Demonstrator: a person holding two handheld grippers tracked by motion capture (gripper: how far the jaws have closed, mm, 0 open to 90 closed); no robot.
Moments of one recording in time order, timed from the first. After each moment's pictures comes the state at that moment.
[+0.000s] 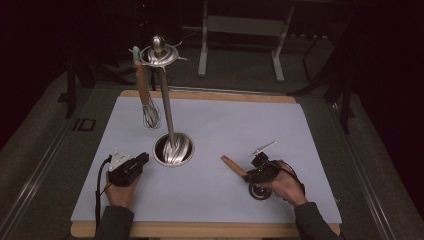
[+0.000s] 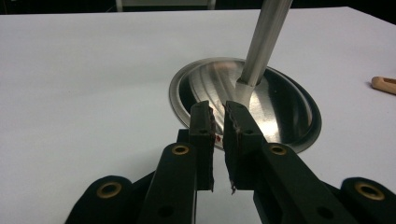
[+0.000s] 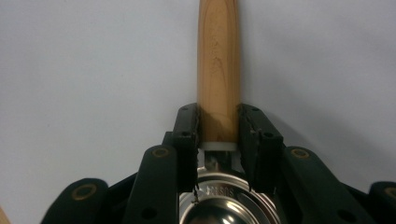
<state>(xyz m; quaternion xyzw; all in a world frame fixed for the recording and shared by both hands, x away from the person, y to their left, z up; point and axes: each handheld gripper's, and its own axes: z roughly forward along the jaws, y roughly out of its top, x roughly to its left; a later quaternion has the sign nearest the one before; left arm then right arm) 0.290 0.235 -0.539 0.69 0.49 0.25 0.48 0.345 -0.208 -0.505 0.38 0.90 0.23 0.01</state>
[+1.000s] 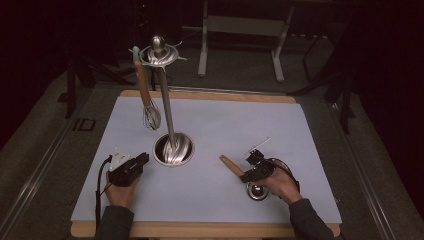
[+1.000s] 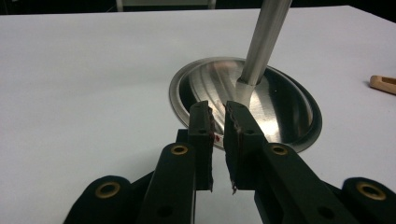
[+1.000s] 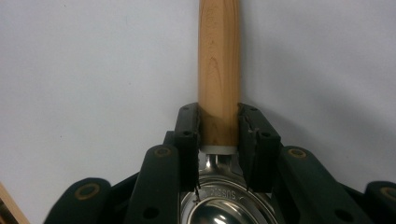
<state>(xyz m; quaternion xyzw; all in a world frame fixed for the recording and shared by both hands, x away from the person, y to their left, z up) 0.290 0.235 -0.539 0.69 0.49 0.26 0.47 0.352 -0.194 -0.502 0.40 0.89 0.20 -0.02</state>
